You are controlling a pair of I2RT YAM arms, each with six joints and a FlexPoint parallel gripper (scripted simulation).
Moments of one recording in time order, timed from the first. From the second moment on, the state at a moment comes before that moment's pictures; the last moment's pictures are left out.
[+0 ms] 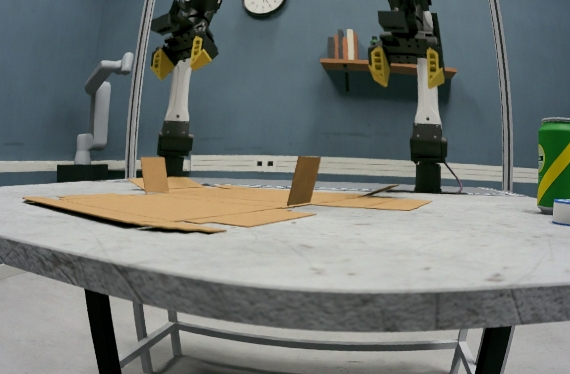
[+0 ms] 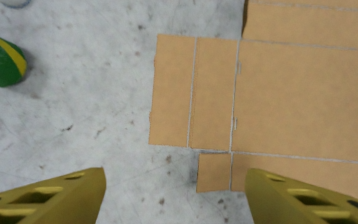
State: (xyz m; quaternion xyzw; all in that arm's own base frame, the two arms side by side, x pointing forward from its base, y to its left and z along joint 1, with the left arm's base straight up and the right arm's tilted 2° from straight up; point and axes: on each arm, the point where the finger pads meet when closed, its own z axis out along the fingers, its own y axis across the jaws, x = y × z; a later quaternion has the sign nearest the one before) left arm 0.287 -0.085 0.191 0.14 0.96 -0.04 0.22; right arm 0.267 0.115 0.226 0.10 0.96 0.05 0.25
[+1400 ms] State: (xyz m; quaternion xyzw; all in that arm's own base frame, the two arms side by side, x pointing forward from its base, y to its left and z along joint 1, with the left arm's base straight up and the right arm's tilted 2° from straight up) left arm 0.226 -0.121 0.082 0.18 0.98 -0.05 -0.02; right arm 0.147 0.200 0.070 0.17 0.98 0.07 -0.01
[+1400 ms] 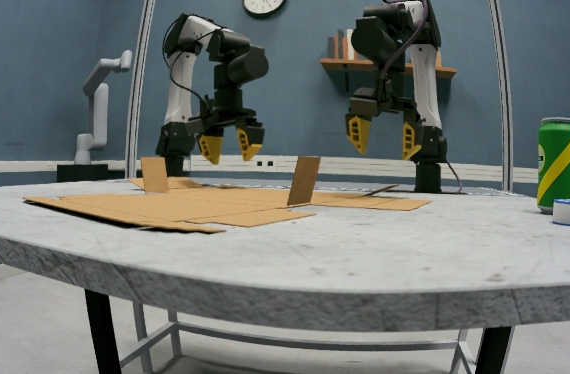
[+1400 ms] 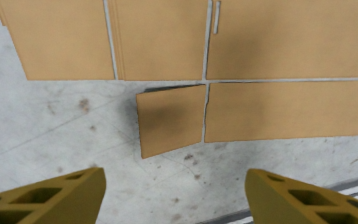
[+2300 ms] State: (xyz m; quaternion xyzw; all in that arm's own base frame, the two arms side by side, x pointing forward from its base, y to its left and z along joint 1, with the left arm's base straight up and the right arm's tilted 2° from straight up) left arm 0.216 -0.124 0.033 0.18 0.98 -0.04 -0.03; right arm 0.144 0.202 0.028 0.17 0.98 0.05 -0.02
